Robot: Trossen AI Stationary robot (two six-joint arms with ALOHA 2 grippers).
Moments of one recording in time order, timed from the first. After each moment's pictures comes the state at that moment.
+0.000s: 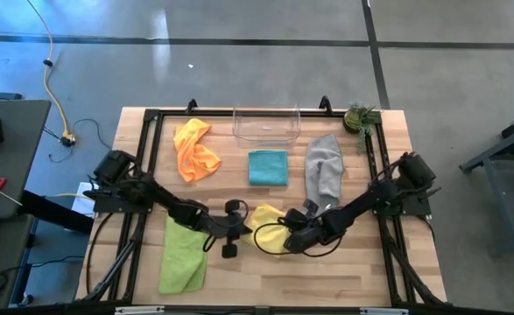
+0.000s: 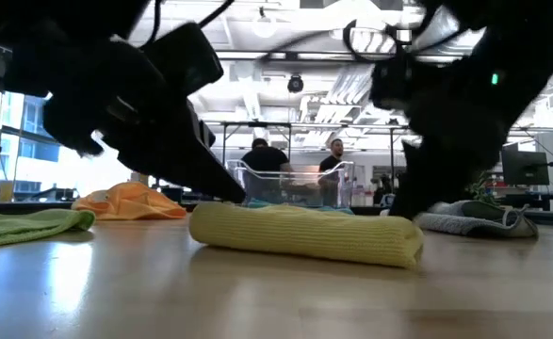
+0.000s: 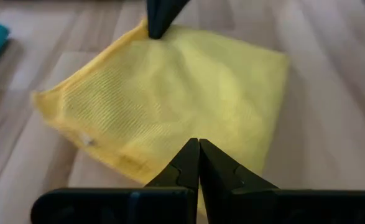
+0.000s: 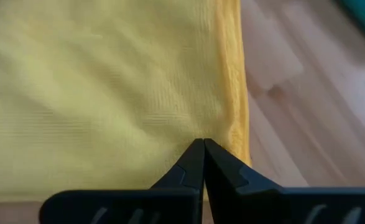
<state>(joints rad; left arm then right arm) -0.30 1.82 0.70 0.48 -0.30 -0.26 0.48 1.81 0.93 -0.27 0.49 0.85</state>
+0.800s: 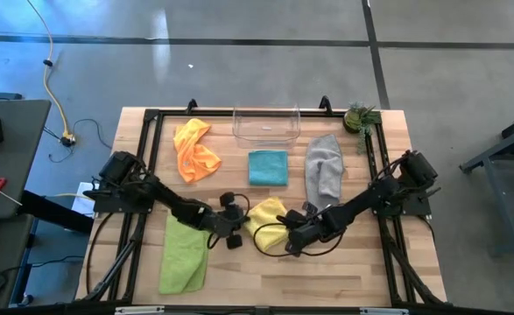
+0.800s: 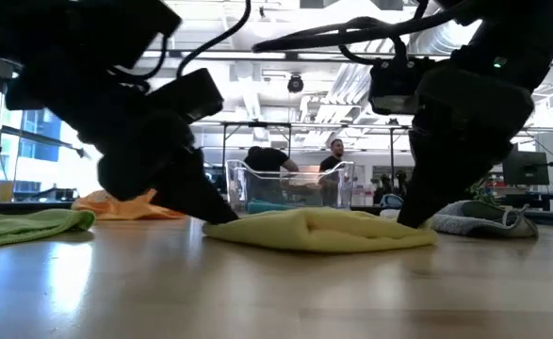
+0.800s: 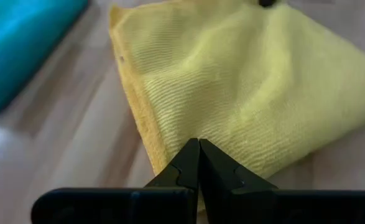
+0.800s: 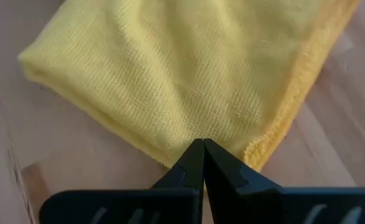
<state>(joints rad) -0.26 1.87 0.70 0.41 -0.48 -0.36 0.46 1.79 0.93 -0.27 0.33 0.84</state>
